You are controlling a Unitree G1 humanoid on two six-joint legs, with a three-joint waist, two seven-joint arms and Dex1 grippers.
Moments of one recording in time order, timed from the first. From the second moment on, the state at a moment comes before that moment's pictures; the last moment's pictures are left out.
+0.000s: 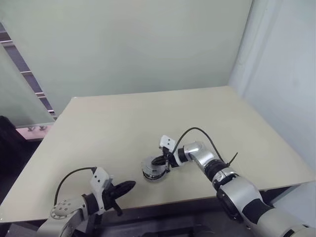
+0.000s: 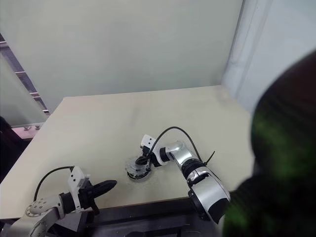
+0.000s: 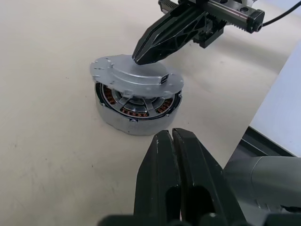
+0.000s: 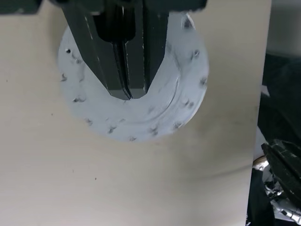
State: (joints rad) left arm 0.29 0.57 0.14 -0.29 -0.45 0.42 -0.86; right arm -0.92 0.02 0.28 1.13 -0.08 0.01 1.11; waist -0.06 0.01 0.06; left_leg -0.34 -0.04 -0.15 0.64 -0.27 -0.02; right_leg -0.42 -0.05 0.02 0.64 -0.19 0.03
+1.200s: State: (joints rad) left arm 0.30 0.56 0.13 -0.31 -0.45 0.42 -0.84; right arm -0.96 0.01 0.29 1.16 -0.09 -0.06 1.21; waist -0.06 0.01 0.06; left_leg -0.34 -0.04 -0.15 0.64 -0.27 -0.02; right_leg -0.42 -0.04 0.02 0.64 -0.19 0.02
